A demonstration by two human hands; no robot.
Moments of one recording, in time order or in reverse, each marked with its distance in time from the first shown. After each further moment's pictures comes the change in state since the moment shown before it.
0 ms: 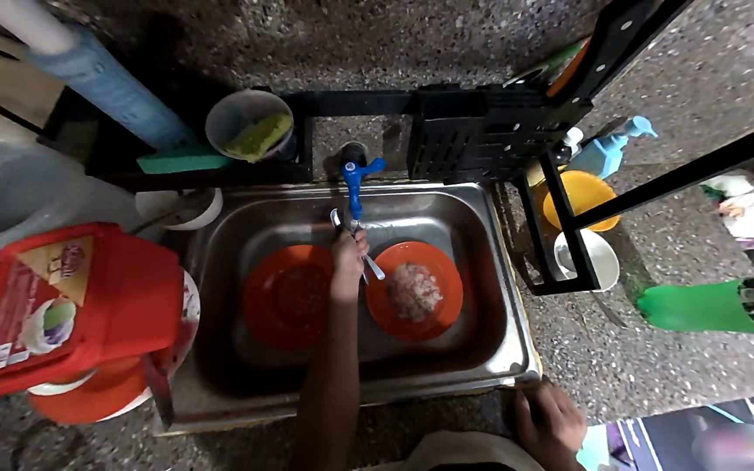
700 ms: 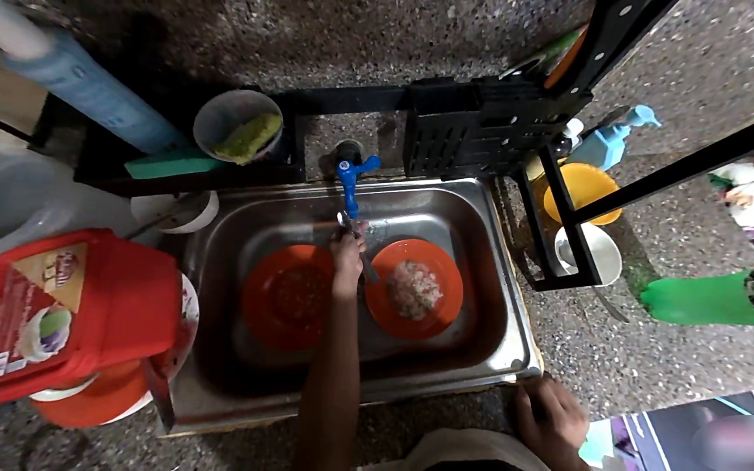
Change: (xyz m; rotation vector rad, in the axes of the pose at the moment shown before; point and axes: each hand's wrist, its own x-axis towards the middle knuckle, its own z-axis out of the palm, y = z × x) left_hand 0.014 -0.011 0.000 0.118 0.151 0.072; right_hand -0.002 0.002 0.002 0.013 0.000 0.005
